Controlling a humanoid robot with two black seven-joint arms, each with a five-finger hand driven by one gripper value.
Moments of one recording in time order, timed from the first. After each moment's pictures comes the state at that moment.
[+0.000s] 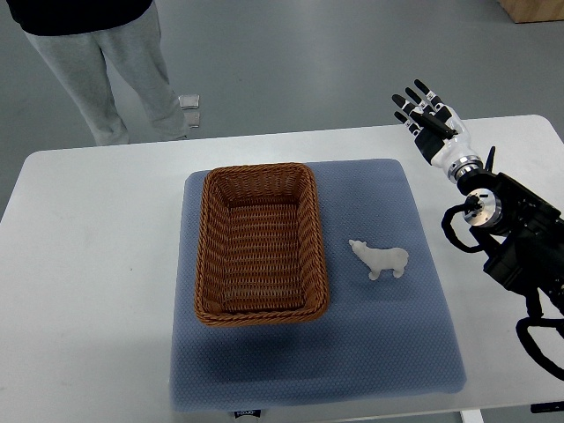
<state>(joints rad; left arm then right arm) 0.01 0.00 -0.16 -0.15 0.04 -0.02 0.06 0.80 -0.08 0.96 0.38 -0.24 0.27 0.30</state>
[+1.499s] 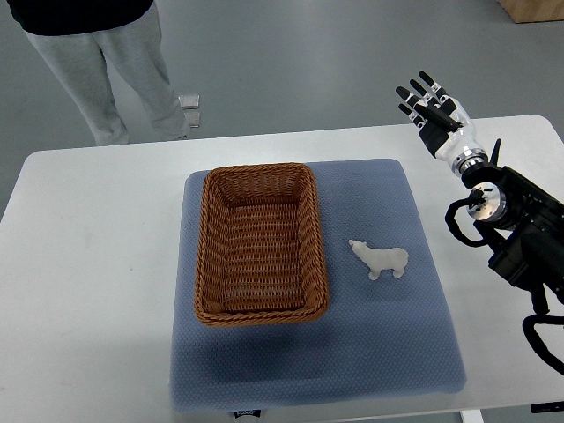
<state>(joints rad) 0.01 0.00 -0.16 -0.14 0.04 -0.02 0.06 0.80 -0.11 0.96 0.43 -0.24 0.23 0.30</state>
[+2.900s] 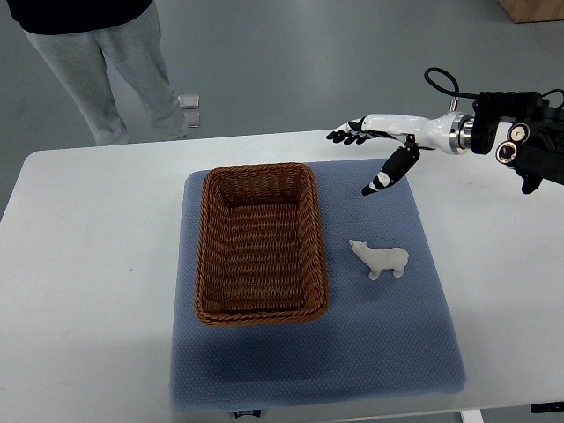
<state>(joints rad) 0.01 0.00 -0.16 -0.14 0.04 -0.02 0.06 1.24 -0.58 -0.08 1.06 -0.96 0.25 0.29</state>
